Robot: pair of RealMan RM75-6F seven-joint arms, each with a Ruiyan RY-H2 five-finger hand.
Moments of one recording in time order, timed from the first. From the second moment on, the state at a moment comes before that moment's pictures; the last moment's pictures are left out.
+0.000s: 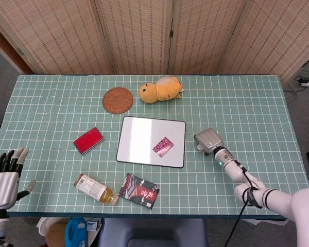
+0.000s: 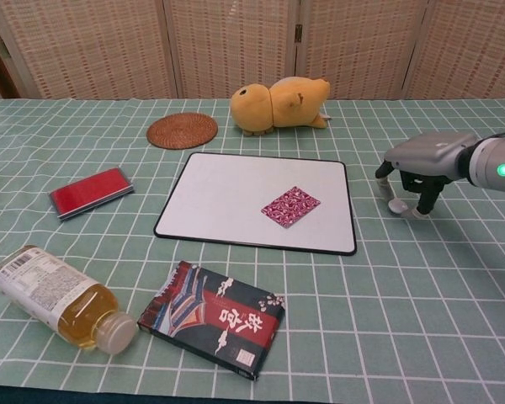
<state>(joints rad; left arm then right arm) -0.10 -1.15 -0.07 -1.73 1.44 1.51 0.30 0.85 -1.53 0.05 -1.13 -1.12 0.66 -0.34</state>
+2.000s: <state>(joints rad) -0.11 -1.14 -0.08 -1.74 1.45 1.51 0.29 0.84 -1.35 0.07 -1.47 -1.04 0.97 -0.42</state>
